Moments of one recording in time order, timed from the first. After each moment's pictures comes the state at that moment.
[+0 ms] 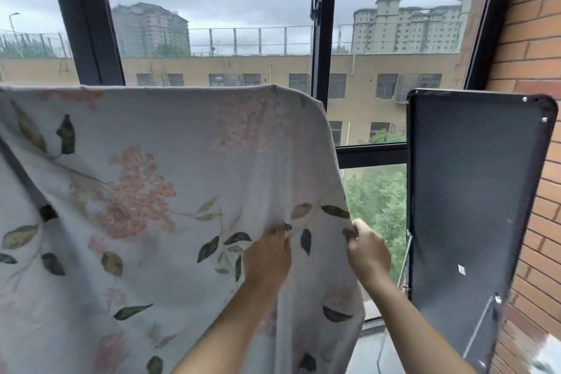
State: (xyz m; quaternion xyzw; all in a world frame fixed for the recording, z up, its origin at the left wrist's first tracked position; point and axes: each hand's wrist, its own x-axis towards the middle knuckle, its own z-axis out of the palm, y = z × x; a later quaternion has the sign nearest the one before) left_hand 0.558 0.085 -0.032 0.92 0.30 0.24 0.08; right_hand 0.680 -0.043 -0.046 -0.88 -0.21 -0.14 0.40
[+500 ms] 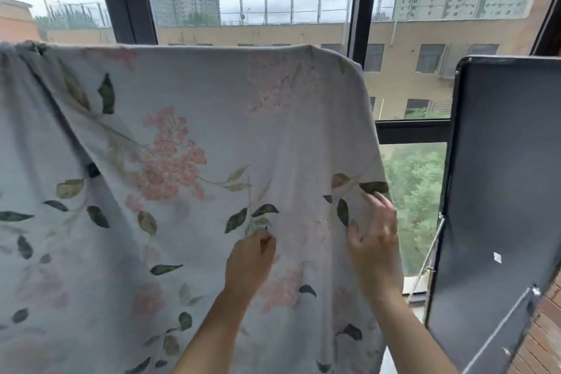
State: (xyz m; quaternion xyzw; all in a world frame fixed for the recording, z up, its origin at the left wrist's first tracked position) left_hand 0.484 0.107 -0.078 0.86 0.36 0.27 0.27; right_hand 0.615 -0.035 -0.059 -0.75 -0.30 -0.23 0.54
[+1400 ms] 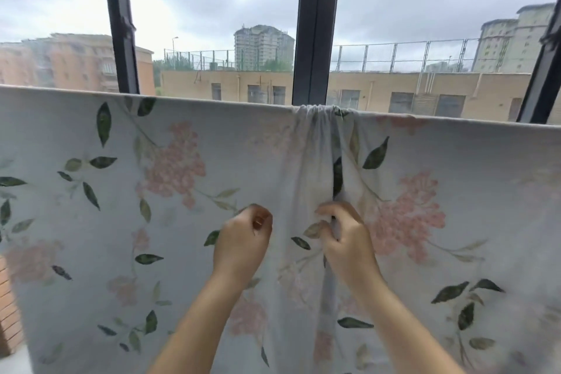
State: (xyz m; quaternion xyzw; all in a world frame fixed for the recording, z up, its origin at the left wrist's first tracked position) left_hand 0.165 0.337 0.036 0.77 0.37 0.46 0.24; right_hand 0.319 0.250 0.032 -0.62 -0.56 -0.04 0.55
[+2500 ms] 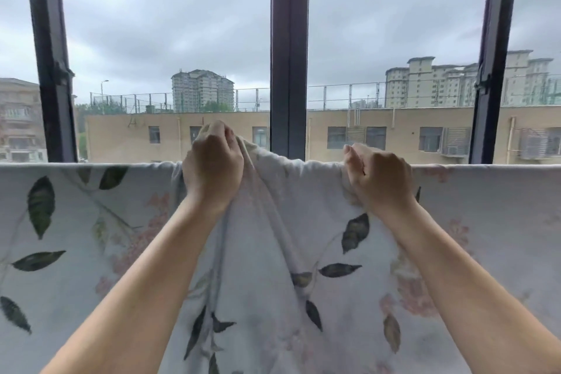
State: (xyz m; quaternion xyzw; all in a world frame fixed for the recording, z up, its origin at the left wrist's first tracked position) left_hand 0.173 0.510 0.214 0.72 0.29 0.64 0.04; right_hand 0.347 0.351 0.195 -0.70 -0.43 -0.46 0.34
